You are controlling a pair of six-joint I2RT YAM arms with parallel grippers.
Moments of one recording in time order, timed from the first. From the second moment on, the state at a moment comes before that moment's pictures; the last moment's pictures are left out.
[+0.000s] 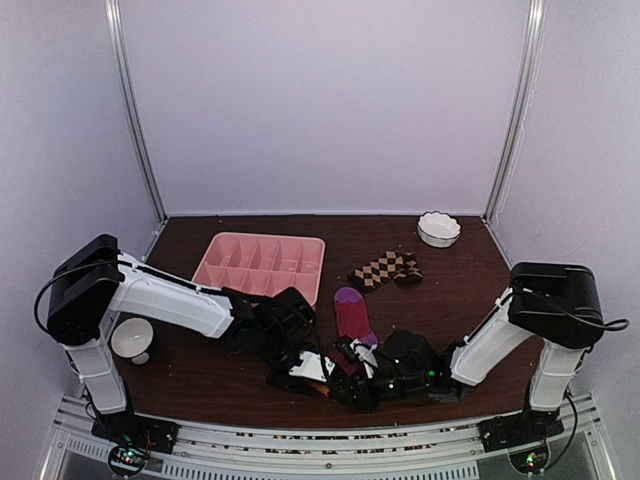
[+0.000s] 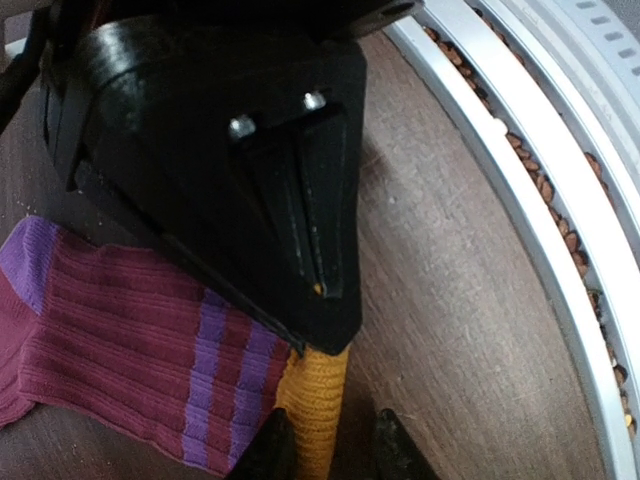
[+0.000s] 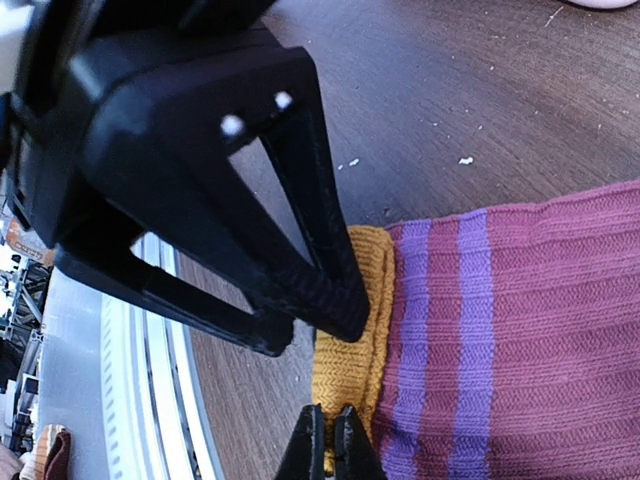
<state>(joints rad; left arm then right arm) -1.08 1.81 1.01 -0.31 0.40 0.90 1.13 1.85 0.48 0.85 -0.33 0.57</state>
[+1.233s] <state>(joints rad) -1.03 2.13 1.44 -0.76 0.65 0.75 1.38 1.43 0.37 0.42 0.43 0.34</state>
